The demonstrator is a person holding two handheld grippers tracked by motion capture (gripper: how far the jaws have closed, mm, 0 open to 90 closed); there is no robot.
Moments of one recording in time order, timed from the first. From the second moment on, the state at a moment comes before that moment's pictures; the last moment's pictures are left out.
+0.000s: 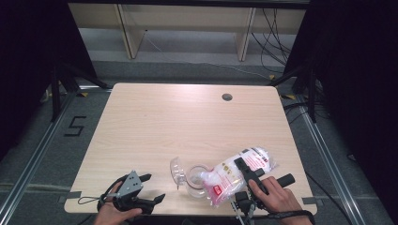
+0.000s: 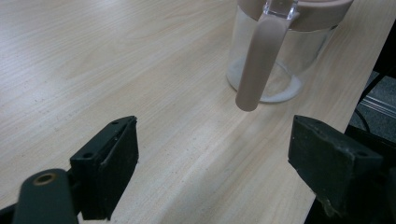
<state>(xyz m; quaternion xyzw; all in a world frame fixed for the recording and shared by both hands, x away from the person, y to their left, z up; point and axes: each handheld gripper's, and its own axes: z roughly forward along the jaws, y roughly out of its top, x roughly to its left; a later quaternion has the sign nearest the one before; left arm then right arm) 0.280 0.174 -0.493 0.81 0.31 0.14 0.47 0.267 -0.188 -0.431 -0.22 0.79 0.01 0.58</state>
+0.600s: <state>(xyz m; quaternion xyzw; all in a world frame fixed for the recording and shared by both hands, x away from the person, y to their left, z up) 0.280 0.175 -0.493 0.81 0.31 0.15 0.47 0.267 -0.187 -0.428 -0.23 0.78 0.00 0.58</state>
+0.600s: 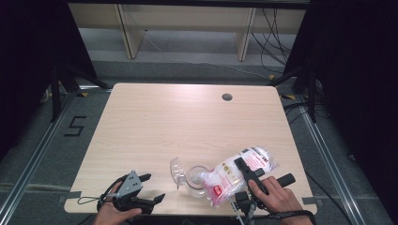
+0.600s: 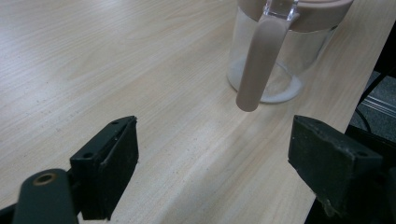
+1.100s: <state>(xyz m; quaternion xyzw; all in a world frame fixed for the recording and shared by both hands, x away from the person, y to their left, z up) 0.280 0.175 -0.493 0.81 0.31 0.15 0.47 0.266 -0.190 -0.427 -0.22 0.78 -0.01 0.58</state>
